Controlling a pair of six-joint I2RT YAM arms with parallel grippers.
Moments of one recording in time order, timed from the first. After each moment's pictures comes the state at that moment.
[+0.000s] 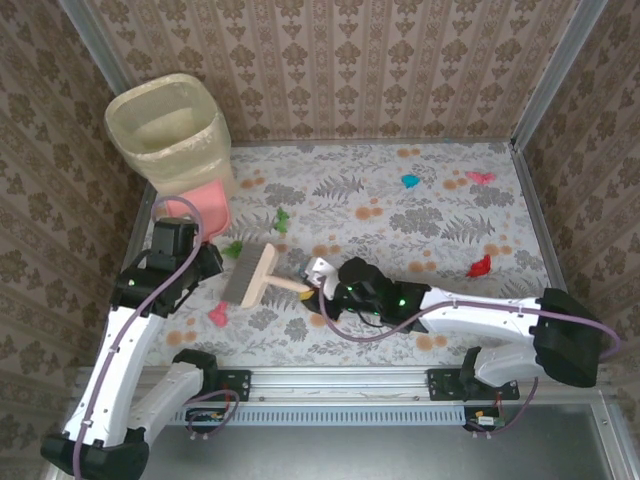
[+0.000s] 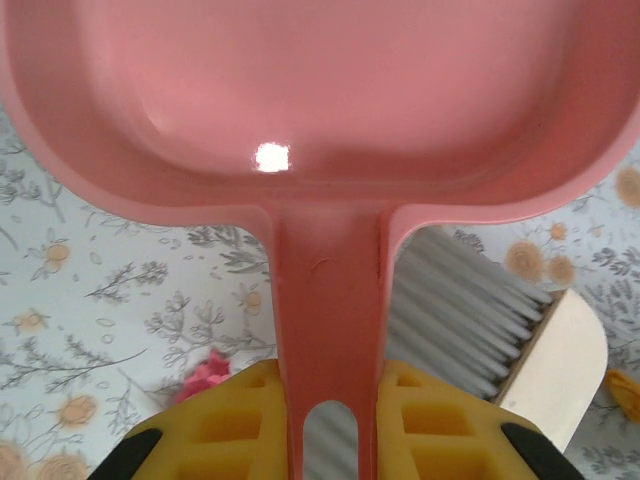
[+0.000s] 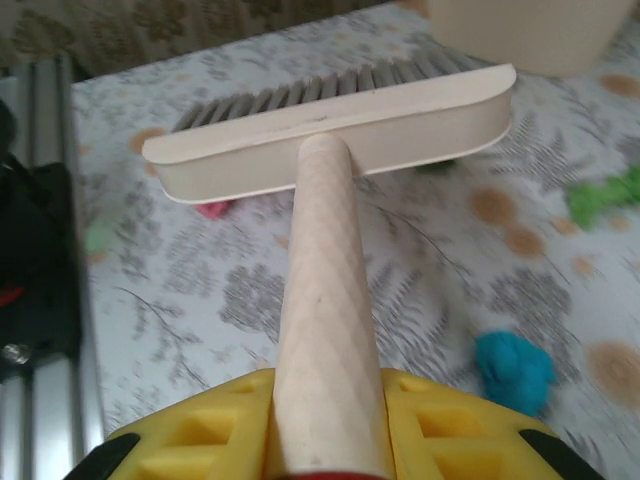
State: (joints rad) left arm -0.28 0.80 0.99 -1.04 -0.08 -0.53; right arm 1.08 1.35 0.80 0.06 -0.03 -0.02
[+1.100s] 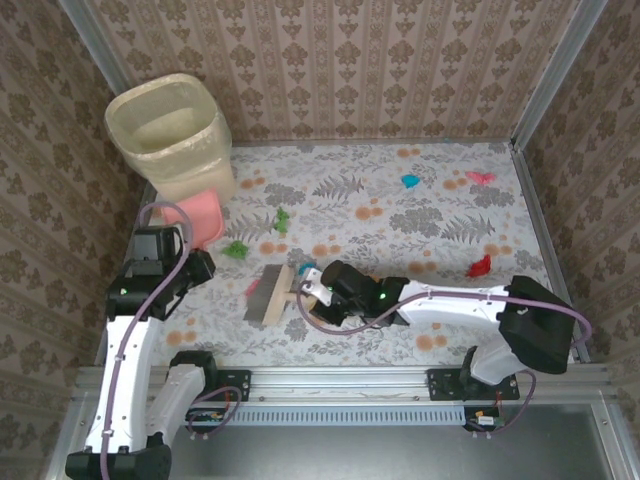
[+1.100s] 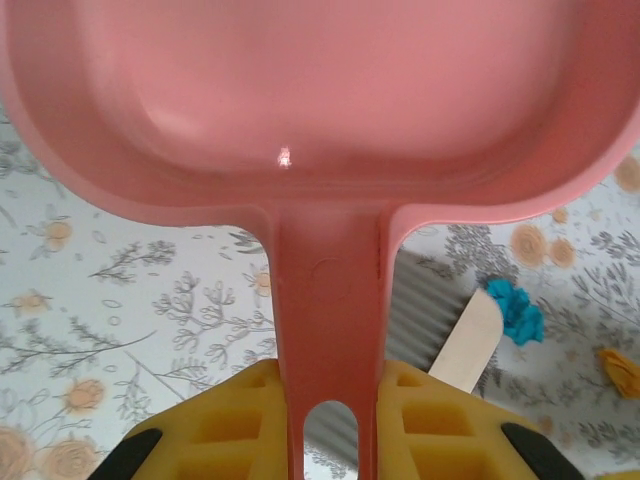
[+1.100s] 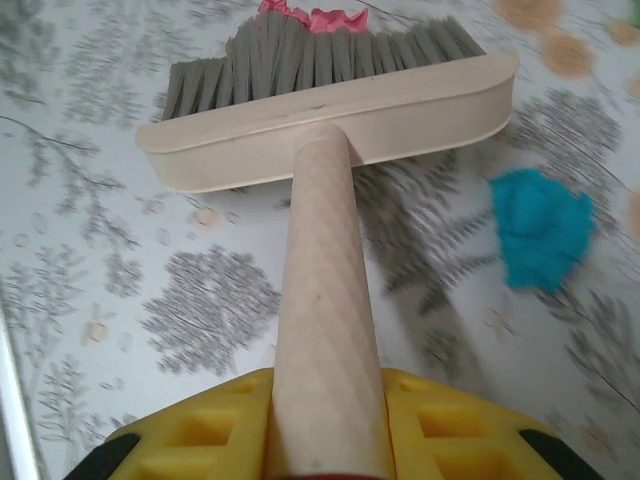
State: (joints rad) left arm -0.07 0.76 0.93 -1.04 0.14 -0.41; right arm 1.04 1.46 0.82 -0.17 0.02 -0.04
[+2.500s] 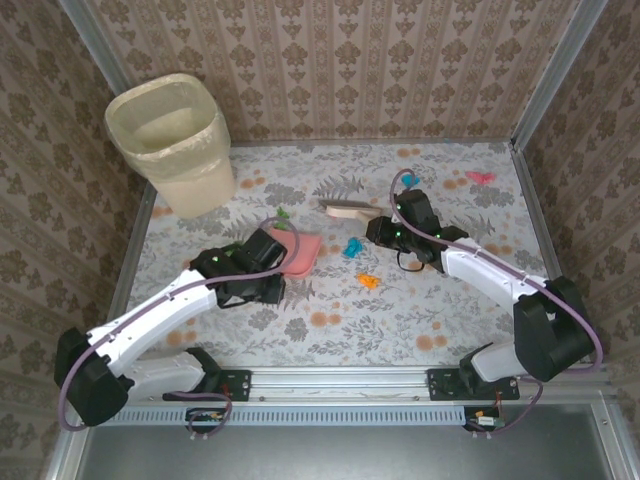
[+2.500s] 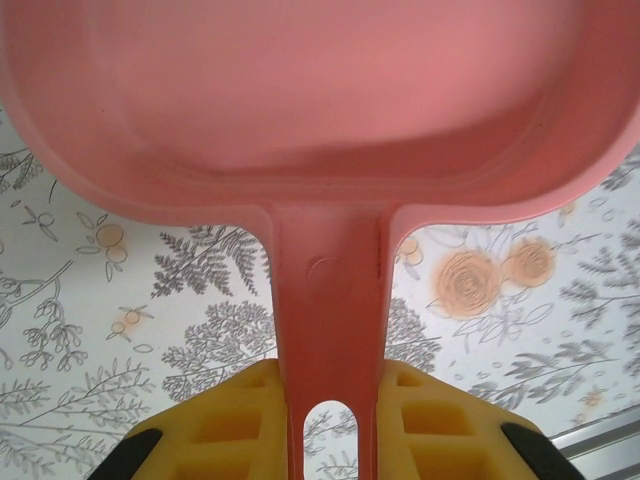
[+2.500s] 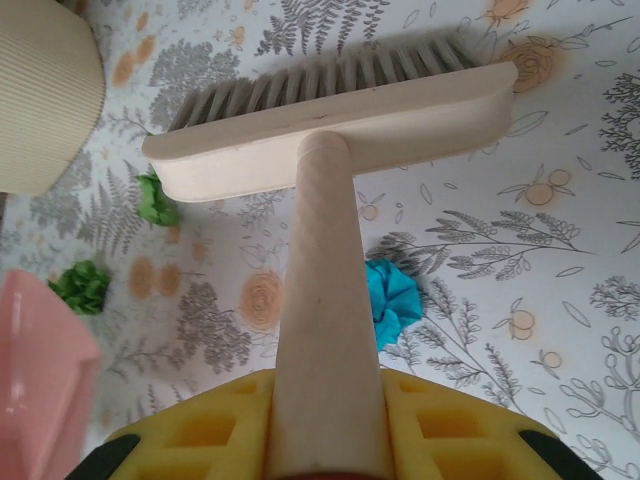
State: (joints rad) left arm -0.82 1.13 0.91 -0.97 -0.03 -0.50; right arm 0.43 1.41 0.90 -0.22 -0.16 0.68
